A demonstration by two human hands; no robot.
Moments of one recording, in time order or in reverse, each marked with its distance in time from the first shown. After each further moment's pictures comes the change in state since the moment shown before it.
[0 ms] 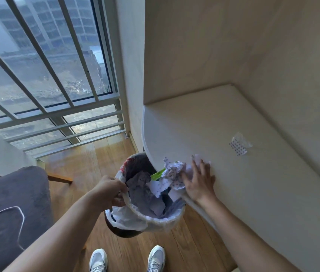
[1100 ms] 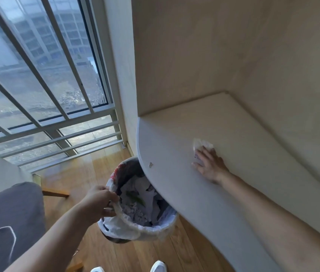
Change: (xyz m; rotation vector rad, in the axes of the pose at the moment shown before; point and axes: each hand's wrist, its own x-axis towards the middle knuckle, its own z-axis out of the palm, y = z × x) left_hand 0.008 0.017 -0.009 -0.019 0.008 0.055; right_hand 0.111 0.048 -0.064 -0.241 -0.099 -0.130
